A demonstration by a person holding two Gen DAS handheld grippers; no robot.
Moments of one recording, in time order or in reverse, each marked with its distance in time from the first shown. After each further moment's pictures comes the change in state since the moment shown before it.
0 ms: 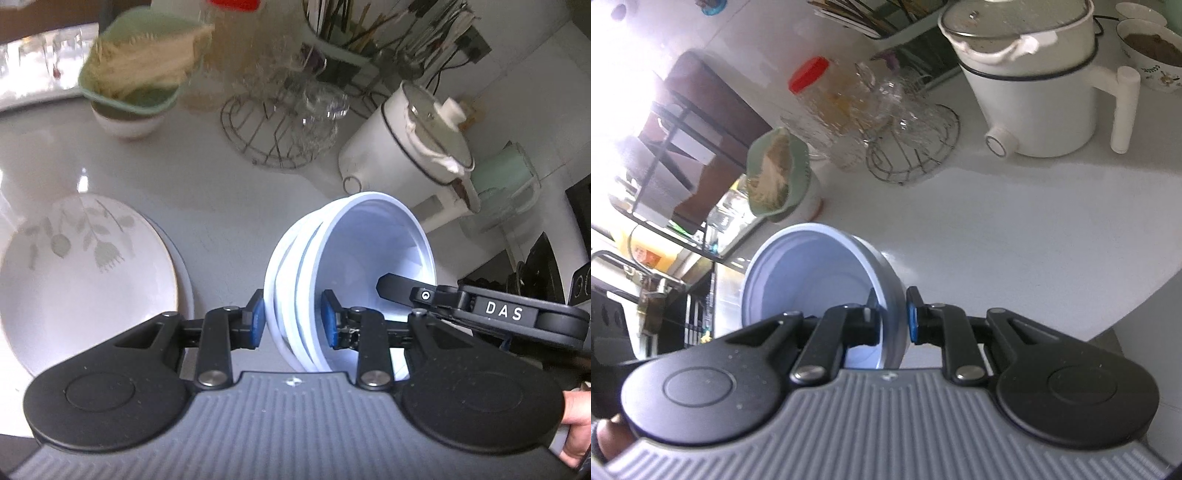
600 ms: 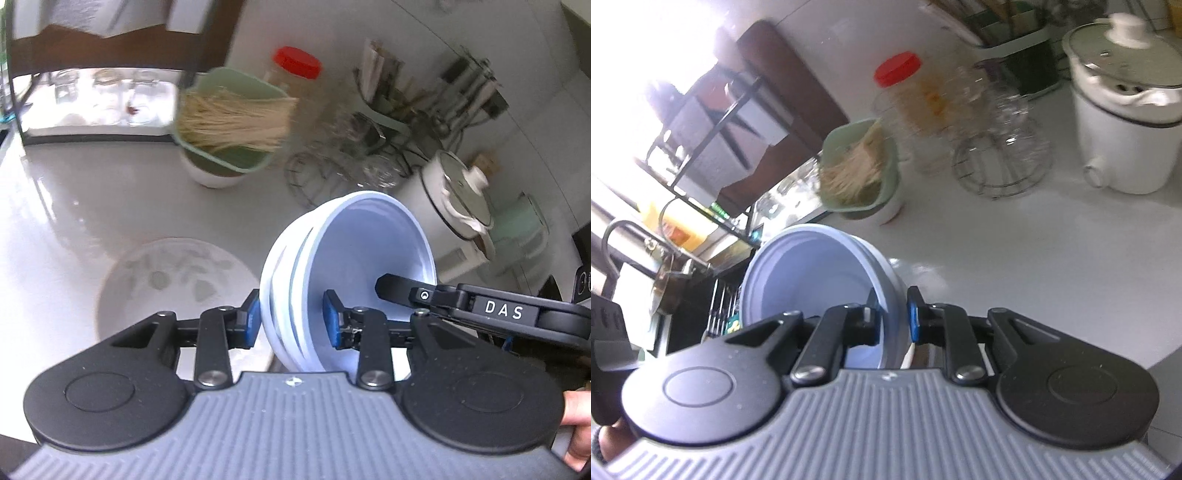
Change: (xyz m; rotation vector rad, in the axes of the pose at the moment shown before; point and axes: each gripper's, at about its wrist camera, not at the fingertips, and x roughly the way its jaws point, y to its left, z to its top) left arm -0.073 0.078 0.003 -0.074 -0.136 0.053; right arm 0.023 0.100 -0.002 -0.137 -0.003 0.063
